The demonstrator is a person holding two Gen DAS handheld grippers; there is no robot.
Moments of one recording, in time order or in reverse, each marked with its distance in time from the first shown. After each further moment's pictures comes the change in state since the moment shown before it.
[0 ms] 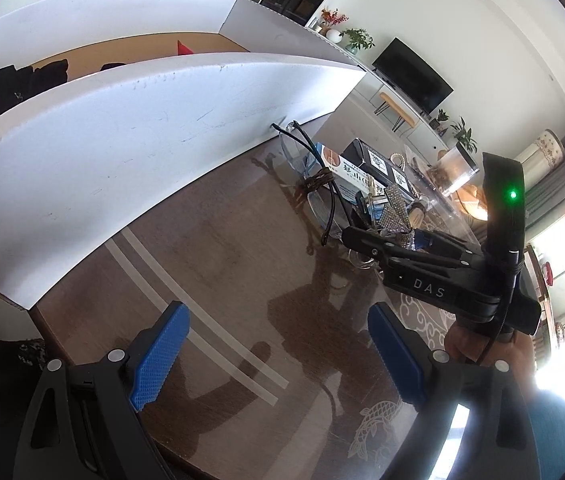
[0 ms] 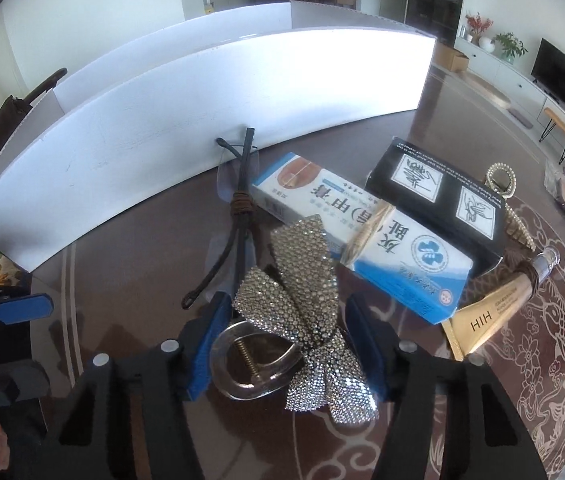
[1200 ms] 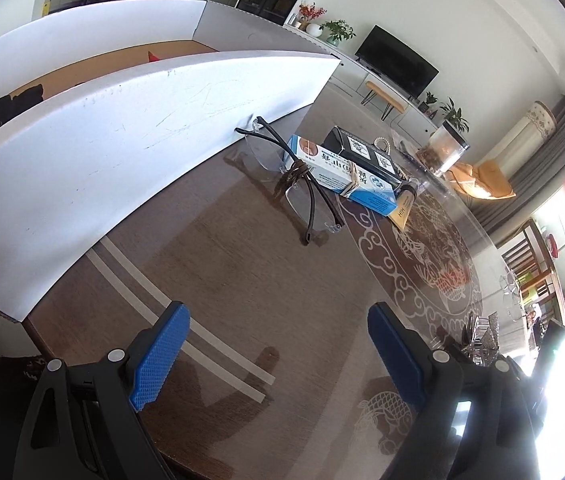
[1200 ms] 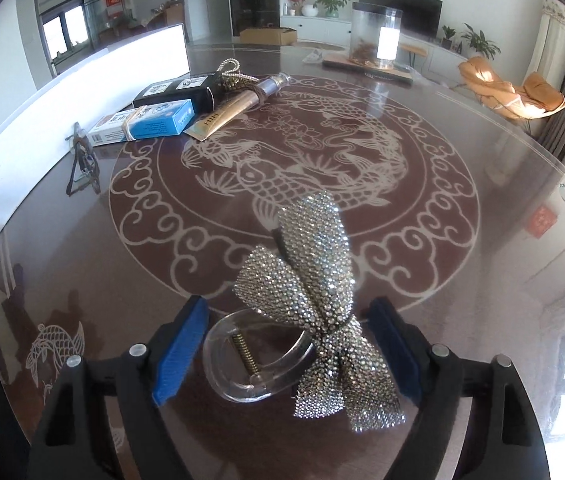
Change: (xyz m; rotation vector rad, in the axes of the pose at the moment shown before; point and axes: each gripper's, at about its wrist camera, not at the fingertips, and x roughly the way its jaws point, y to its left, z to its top) left arm 0.005 -0.019 -0.005 0.098 0.005 0.014; right arm -0.099 -0.061 -0.184 0.471 -0.071 -0.366
